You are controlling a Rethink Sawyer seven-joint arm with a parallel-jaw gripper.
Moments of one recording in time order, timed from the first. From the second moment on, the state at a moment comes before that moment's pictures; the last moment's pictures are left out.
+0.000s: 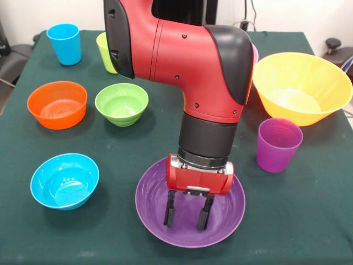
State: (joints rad) arm -0.11 -0.07 -0.13 0.92 -0.02 0.19 1.68
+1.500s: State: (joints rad) arm -0.10 -0.20 -0.12 1.10 -0.02 0.29 1.68
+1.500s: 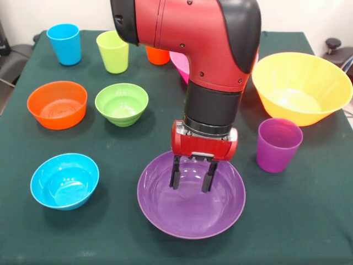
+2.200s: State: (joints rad) arm -0.09 -0.30 -0.11 1.12 0.01 0.44 1.68
